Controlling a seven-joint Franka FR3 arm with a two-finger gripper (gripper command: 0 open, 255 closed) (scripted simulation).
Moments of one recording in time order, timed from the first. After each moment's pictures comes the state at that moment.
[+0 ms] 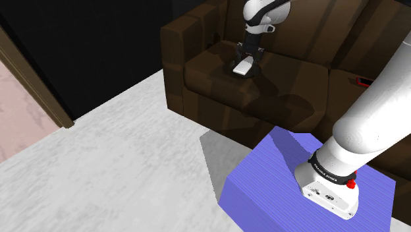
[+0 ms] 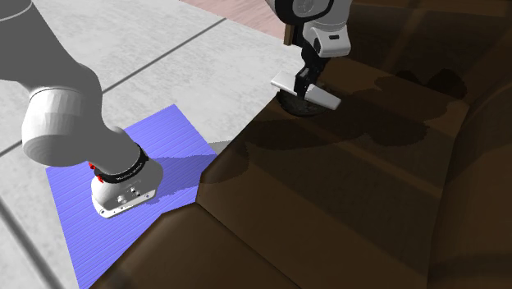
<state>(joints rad) -0.34 0.12 -0.03 -2.04 0.01 2.16 0.94</state>
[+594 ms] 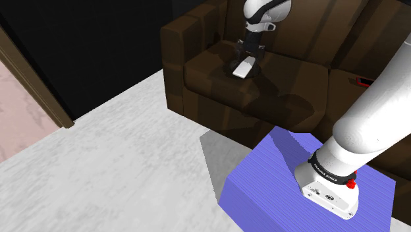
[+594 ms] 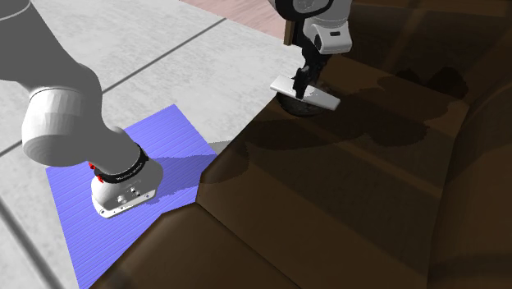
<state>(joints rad) -0.34 0.11 -0.03 -2.03 0.01 2.14 0.94</state>
